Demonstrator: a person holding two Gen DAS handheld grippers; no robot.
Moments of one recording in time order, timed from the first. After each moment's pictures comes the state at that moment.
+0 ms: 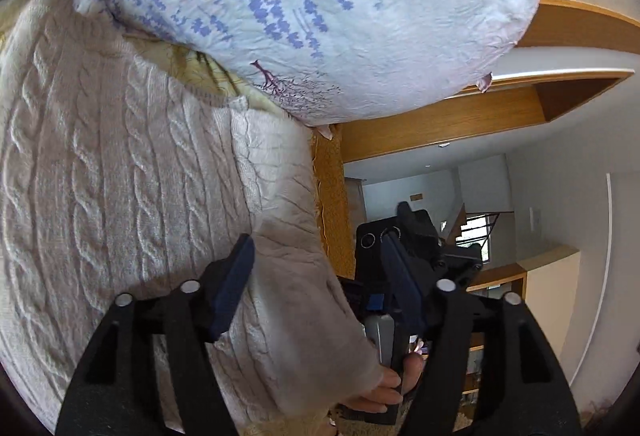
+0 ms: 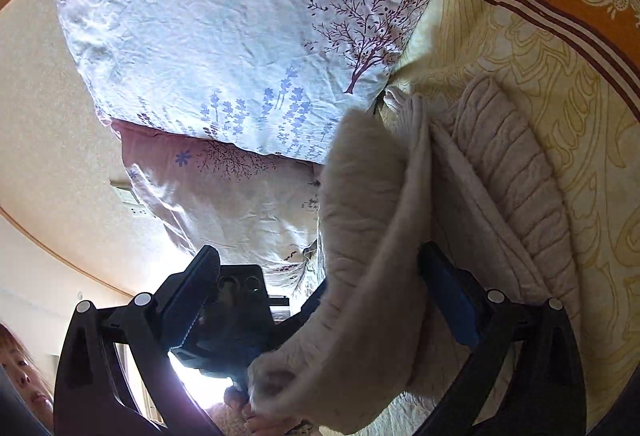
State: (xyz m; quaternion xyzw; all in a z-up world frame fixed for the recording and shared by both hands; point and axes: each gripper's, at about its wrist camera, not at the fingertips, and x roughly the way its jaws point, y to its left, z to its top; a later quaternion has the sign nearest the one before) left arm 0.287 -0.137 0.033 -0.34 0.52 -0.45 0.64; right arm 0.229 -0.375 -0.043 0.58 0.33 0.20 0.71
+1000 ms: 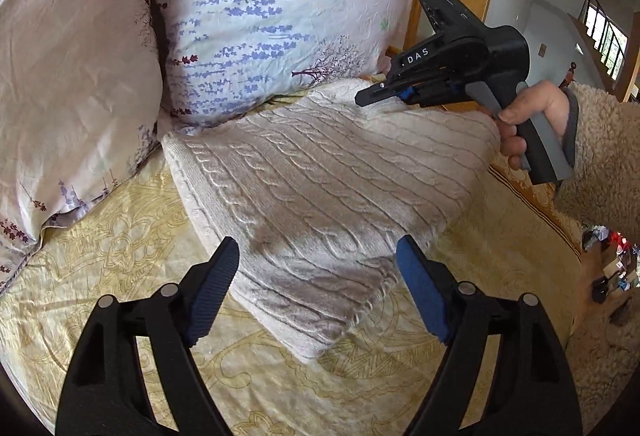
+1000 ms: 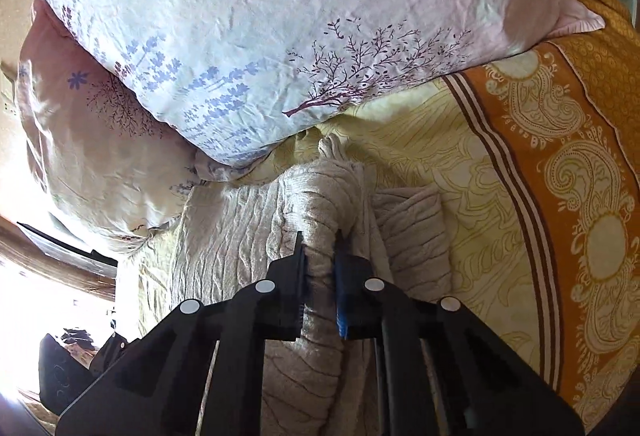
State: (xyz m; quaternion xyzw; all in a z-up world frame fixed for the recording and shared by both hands) left arm 0.179 -0.090 0.068 0.12 0.38 -0.36 0.84; right arm 0.264 -0.364 -0.003 0.30 0.44 0.06 0.84
